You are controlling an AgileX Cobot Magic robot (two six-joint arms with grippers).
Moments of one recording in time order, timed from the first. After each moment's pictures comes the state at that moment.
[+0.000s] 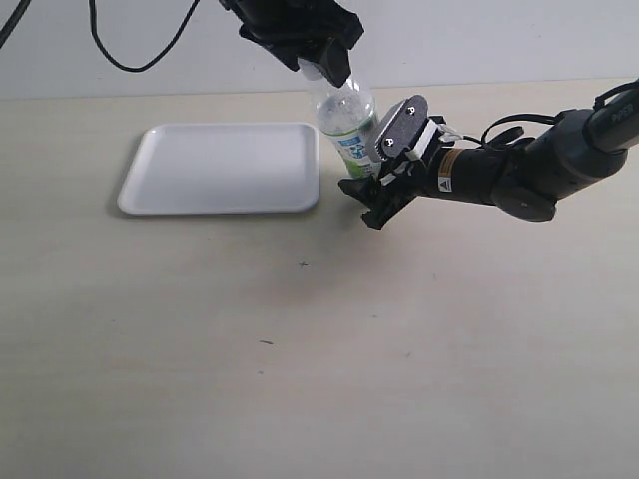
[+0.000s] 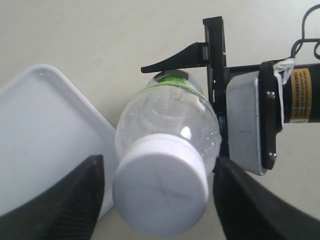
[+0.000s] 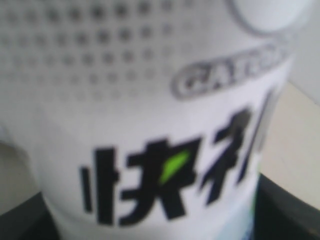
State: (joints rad) left arm -0.55 2.25 -2.27 -0.25 1.20 0.27; right arm 0.09 2.33 -1.19 -0.82 -0.70 0.11
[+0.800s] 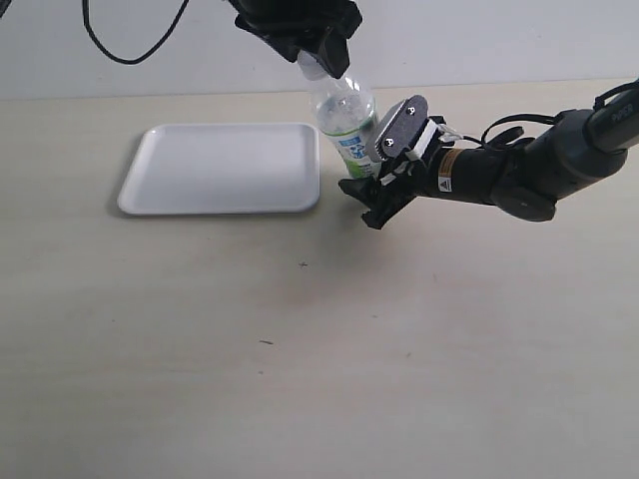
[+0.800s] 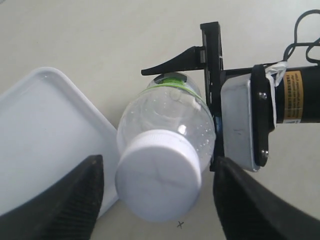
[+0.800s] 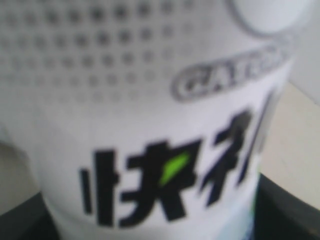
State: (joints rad) left arm -0.55 2.23 -2.27 -0.24 1.21 0.26; right arm 0.09 2.33 -1.19 -0.82 -0.70 0.11
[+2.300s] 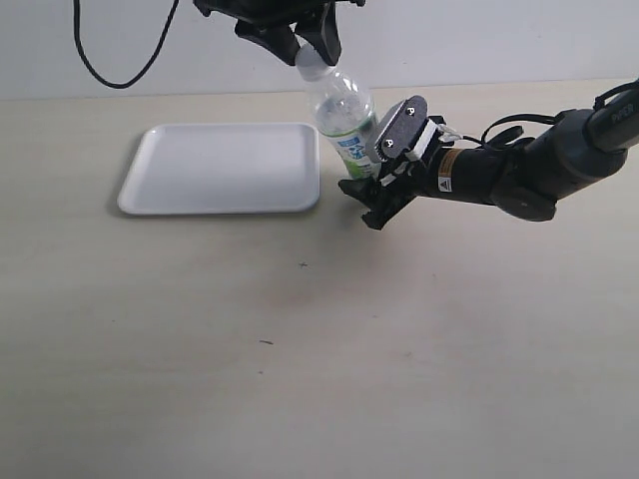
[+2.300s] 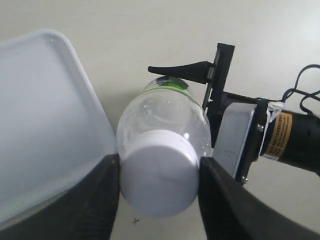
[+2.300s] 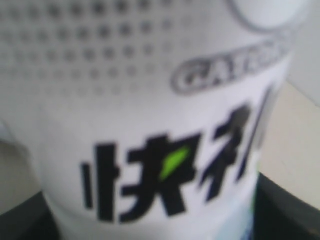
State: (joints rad) left arm -0.55 2.22 -2.27 -0.23 1.22 -0.07; right arm 0.09 2.33 -1.19 -0.82 -0.70 0.10
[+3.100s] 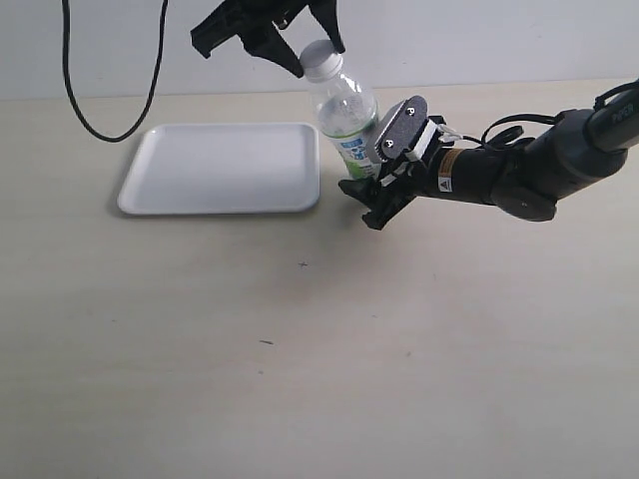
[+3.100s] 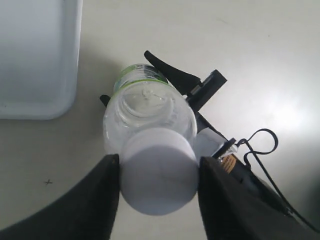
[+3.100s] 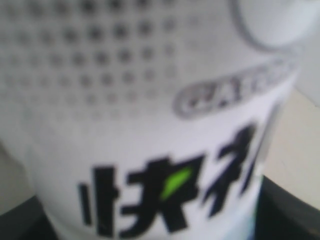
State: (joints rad) left arm -0.53 2.22 -2.27 -0.32 1.23 -0.62; right arm 0.09 2.33 -1.19 -0.82 -0.70 0.10
